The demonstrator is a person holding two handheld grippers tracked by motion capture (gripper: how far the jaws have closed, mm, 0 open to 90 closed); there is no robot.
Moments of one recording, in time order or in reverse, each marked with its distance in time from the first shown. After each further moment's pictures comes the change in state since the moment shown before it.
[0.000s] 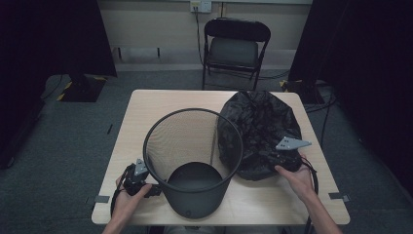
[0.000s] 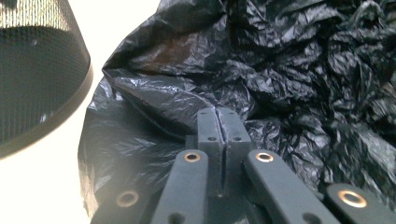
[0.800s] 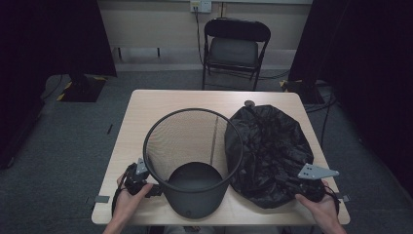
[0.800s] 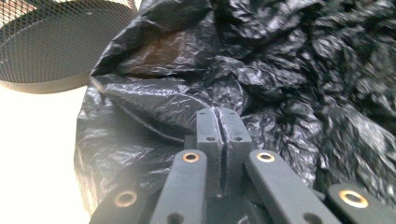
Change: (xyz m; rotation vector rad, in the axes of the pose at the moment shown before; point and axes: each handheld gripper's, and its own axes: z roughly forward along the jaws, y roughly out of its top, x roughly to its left) left arm -0.001 0.002 0.003 0.010 -0.005 0.001; right arm 0.030 -0.053 -0.068 -0.014 0.031 0.025
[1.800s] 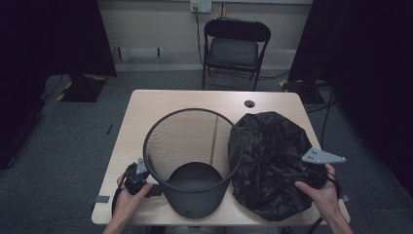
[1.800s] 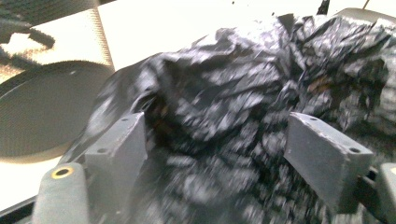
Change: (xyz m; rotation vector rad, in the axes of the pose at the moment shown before) left arm 0.001 0.000 0.000 0.003 0.003 0.005; right arm -0.012 0.047 -0.005 -0.103 -0.069 0.034
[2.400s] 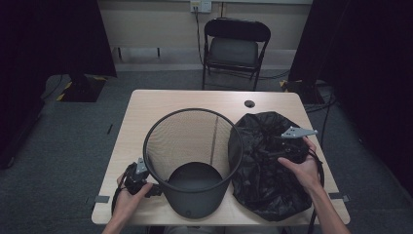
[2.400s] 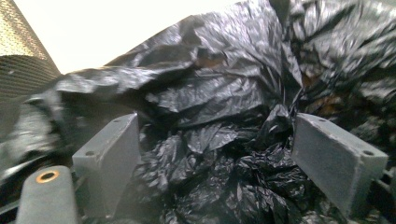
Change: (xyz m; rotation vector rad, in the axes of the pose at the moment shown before) left arm 0.001 0.000 0.000 0.004 -0.008 0.003; right arm -0.033 0.027 0.069 0.133 -0.017 0.007
